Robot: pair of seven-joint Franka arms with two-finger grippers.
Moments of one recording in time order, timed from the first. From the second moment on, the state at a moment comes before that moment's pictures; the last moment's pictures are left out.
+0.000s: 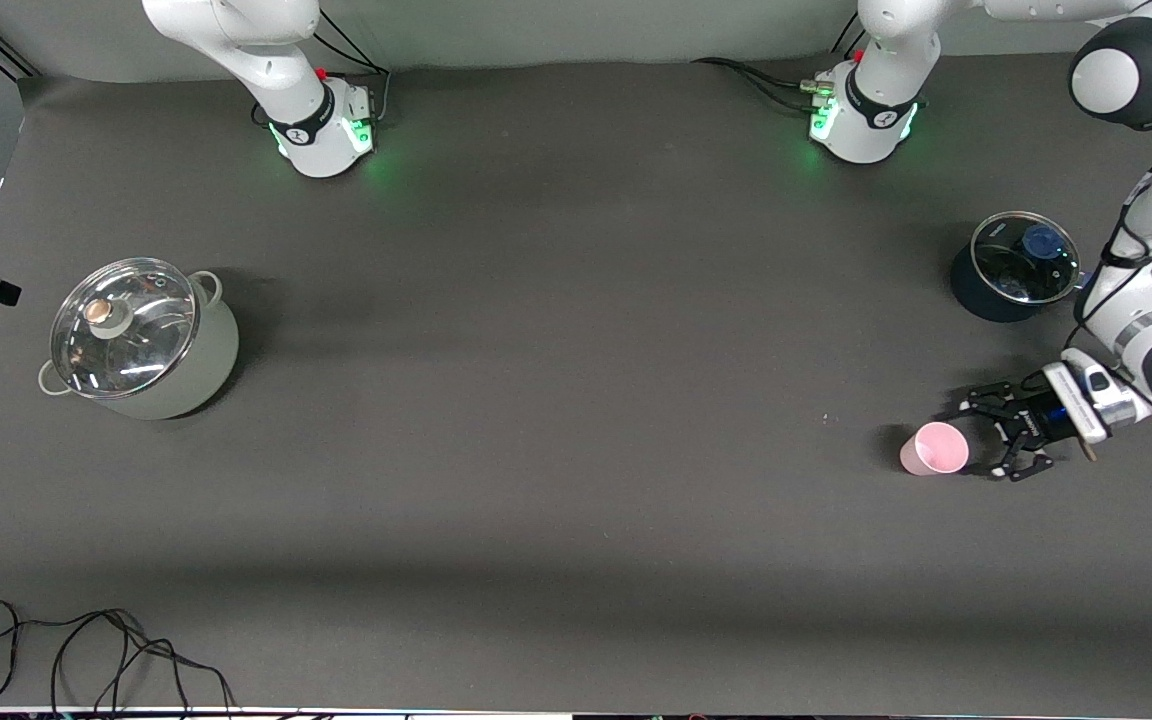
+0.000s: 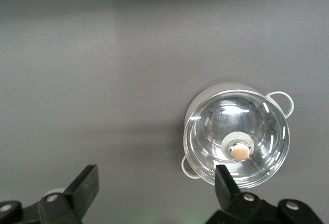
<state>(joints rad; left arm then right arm) 0.48 0.91 -0.01 -1.65 -1.21 1.78 2.63 -0.06 0.05 -0.20 -1.52 0.12 1.51 -0.15</state>
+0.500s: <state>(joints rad) 0.44 0.93 -0.03 -1.67 -1.27 1.80 2.63 -0.06 0.05 -0.19 -1.52 0.12 1.51 -0.15</state>
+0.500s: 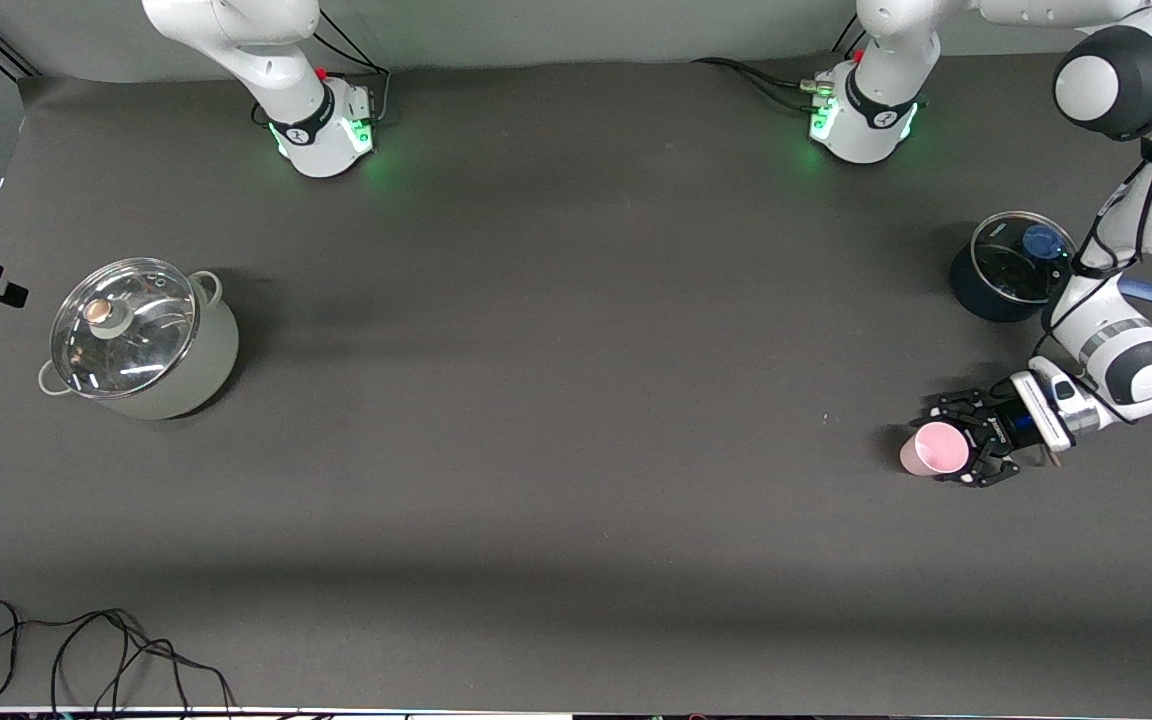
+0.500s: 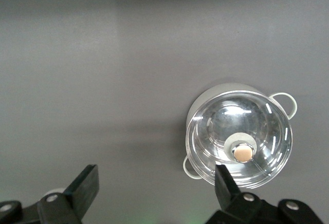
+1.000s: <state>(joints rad) 0.42 0.93 -0.03 -1.69 -1.30 1.81 2.62 -0.06 0.05 -0.19 -1.52 0.12 1.51 -0.15</state>
